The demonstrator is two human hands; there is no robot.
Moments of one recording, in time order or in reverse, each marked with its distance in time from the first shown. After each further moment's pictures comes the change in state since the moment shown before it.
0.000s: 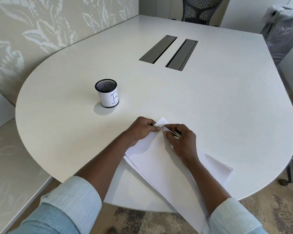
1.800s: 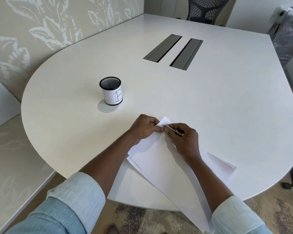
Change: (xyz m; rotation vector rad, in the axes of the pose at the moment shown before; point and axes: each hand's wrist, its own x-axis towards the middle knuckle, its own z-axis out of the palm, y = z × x) left_hand -0.007 0.000 0.001 0.019 0.038 0.038; right_hand 0.005 0.003 0.002 0.053 -0.023 0.066
